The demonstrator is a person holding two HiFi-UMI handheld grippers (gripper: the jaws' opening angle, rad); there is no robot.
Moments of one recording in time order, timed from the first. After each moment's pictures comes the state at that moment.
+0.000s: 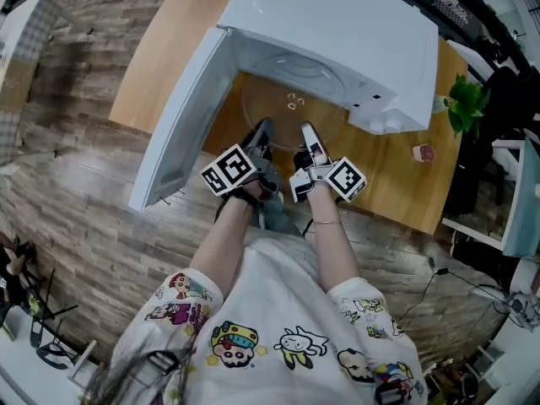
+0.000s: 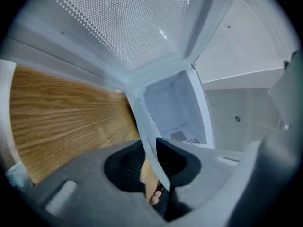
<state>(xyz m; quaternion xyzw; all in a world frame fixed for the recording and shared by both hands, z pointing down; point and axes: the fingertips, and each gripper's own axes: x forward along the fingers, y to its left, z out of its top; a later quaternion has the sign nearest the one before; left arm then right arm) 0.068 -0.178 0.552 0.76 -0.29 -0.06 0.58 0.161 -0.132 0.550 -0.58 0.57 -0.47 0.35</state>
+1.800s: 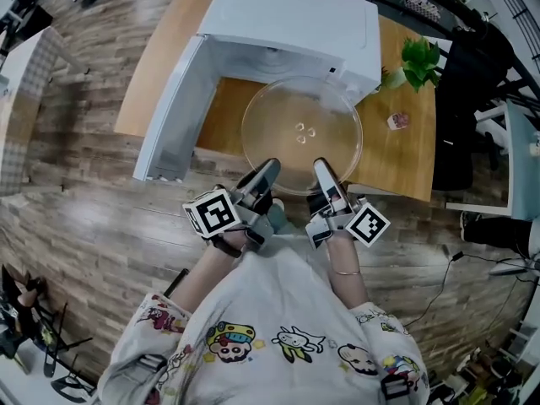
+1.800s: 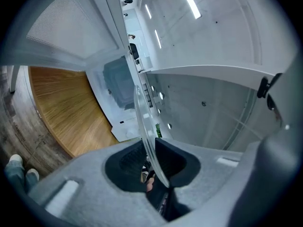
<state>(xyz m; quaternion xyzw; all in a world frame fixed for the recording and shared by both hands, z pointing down) 0.039 -0.003 0.401 0.81 -0.09 -0.04 0.58 0.122 0.043 0.392 -0.56 0.62 -0.39 0.39</state>
